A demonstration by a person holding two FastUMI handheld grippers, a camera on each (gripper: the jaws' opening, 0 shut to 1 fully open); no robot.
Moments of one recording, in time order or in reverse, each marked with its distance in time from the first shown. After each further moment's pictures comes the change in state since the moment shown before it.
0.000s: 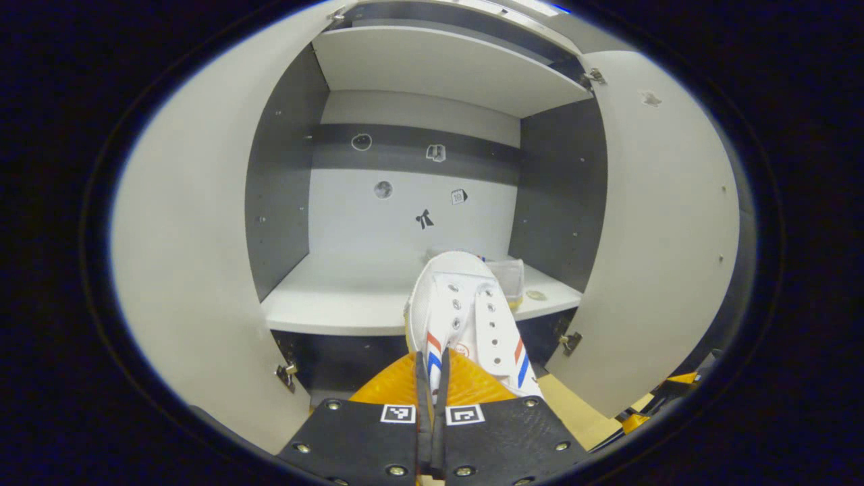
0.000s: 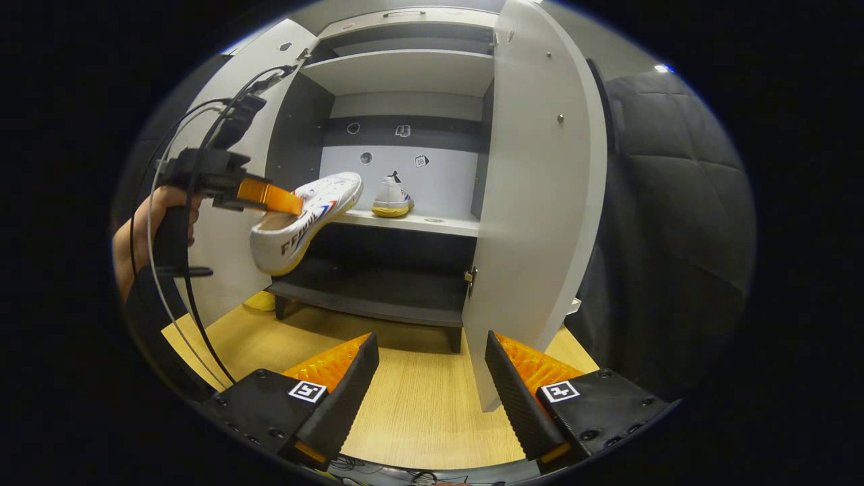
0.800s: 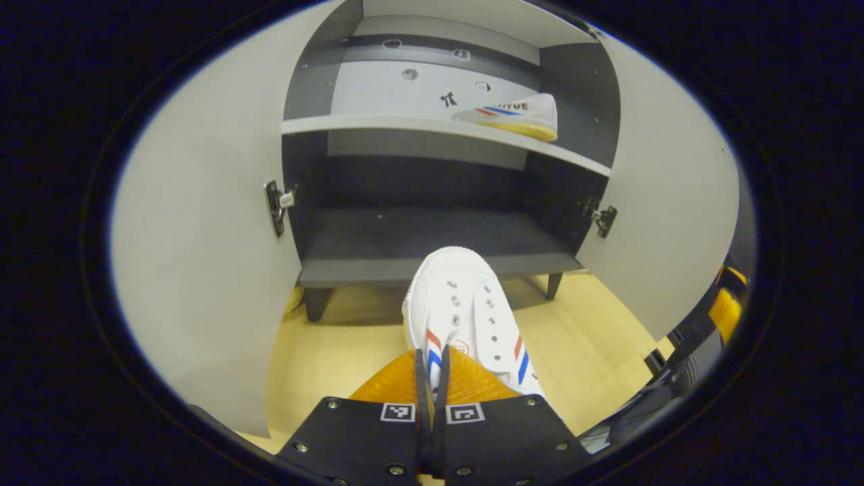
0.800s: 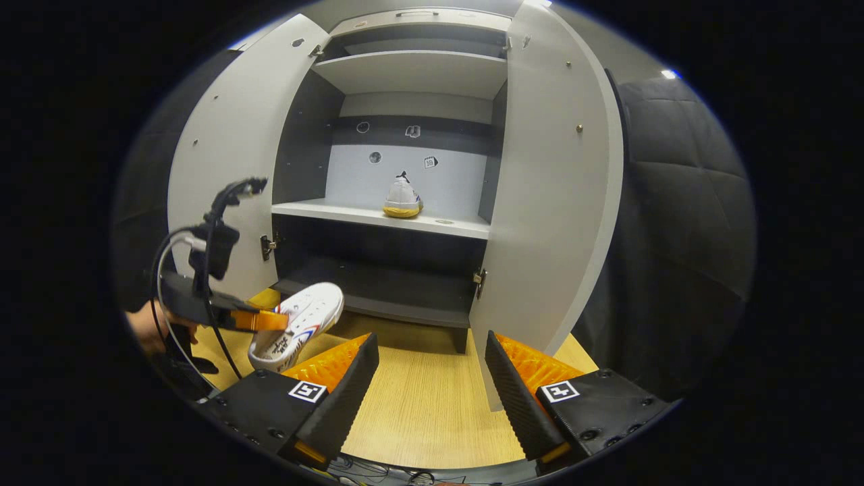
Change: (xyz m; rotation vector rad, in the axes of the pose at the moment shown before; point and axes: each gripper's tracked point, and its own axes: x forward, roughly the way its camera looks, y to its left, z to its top) left arm 0.007 0.002 -0.004 -0.043 0.308 0.005; right arm -0.004 0.021 0.003 -0.026 -0.008 0.020
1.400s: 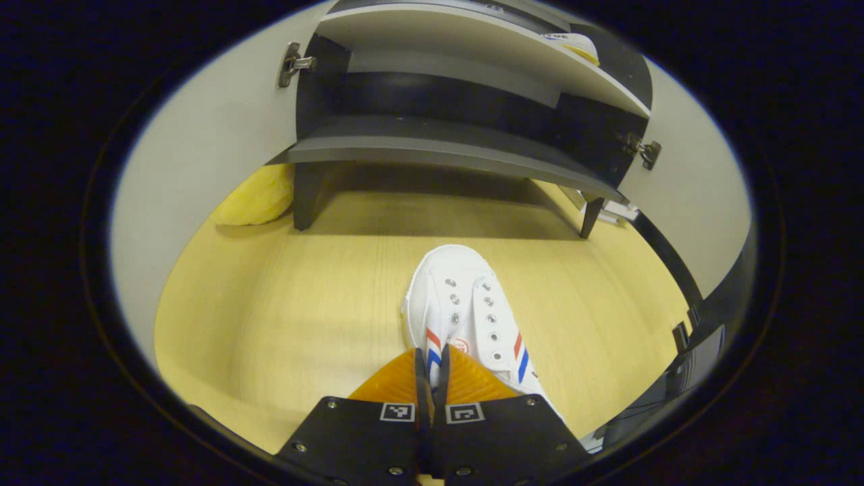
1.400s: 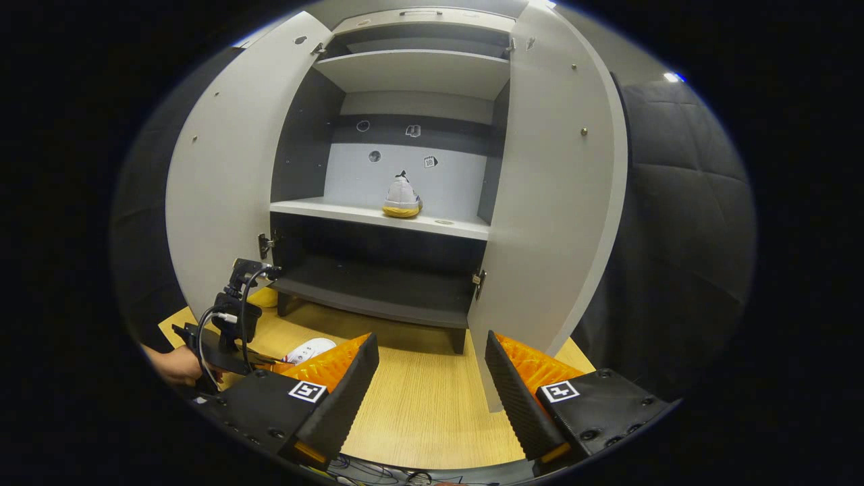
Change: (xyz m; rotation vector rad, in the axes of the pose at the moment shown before) left arm 0.046 -0.016 -0.085 -0.059 0.244 0.034; right arm 0.000 0.001 0.000 -0.010 0.001 -0.018
